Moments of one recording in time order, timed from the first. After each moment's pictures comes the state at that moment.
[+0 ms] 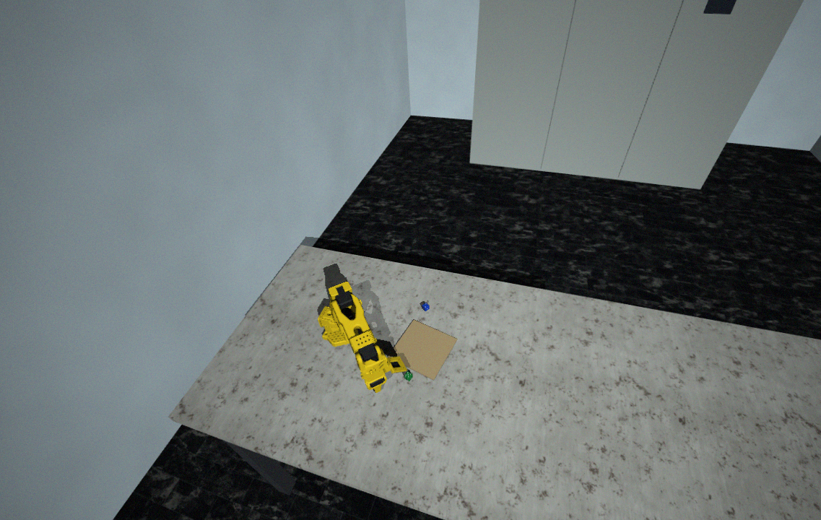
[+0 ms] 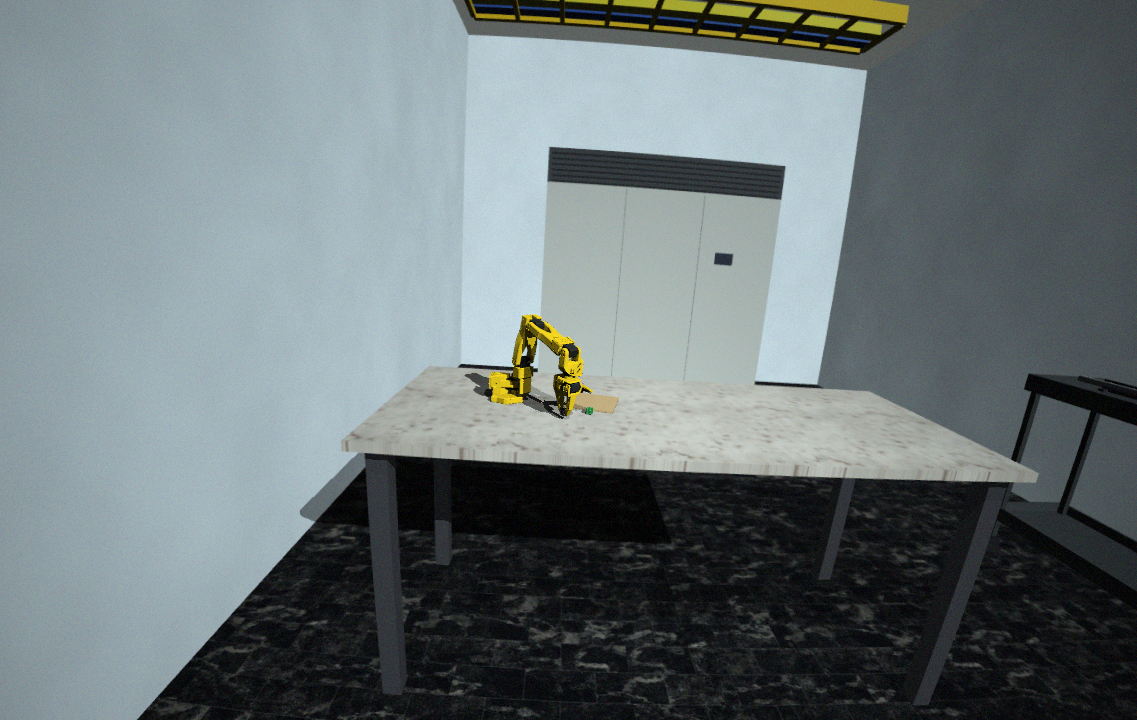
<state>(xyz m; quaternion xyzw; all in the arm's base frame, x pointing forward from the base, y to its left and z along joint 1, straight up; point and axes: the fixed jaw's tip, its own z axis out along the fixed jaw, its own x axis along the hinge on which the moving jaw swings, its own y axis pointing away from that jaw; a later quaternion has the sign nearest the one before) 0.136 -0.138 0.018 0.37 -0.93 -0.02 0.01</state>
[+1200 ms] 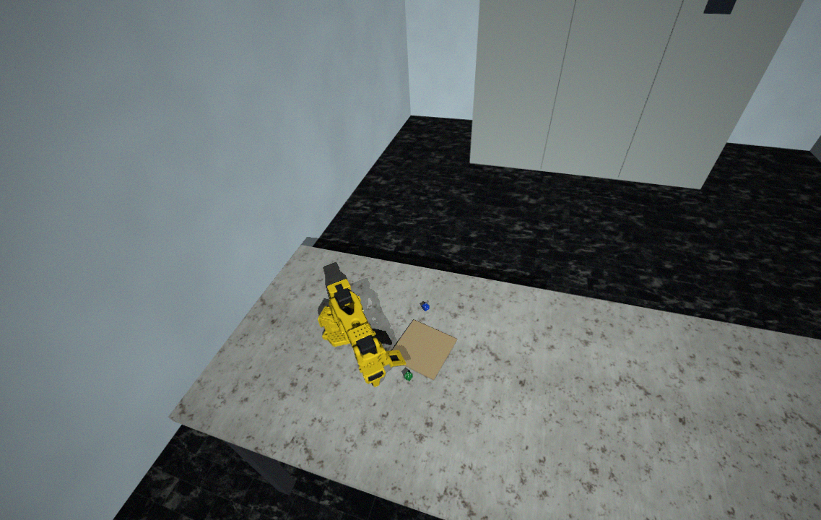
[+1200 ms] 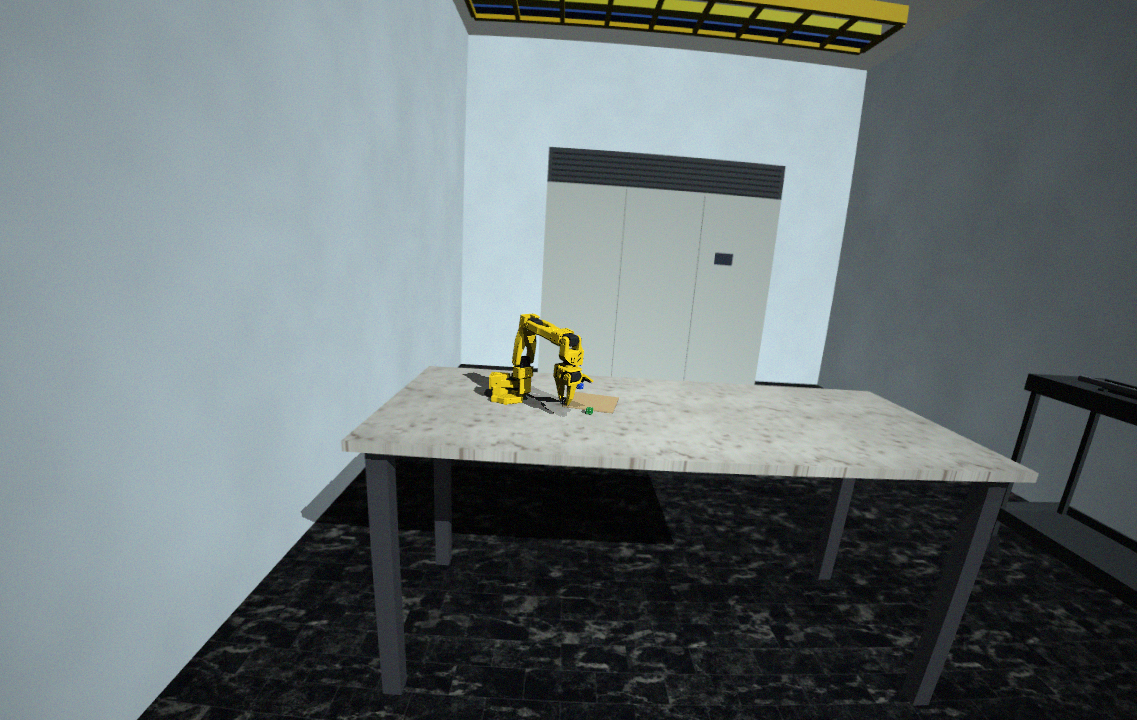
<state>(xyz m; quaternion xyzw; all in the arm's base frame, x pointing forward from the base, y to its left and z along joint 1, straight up) 0.135 -0.138 0.047 0.37 -0.93 -0.03 0.01</state>
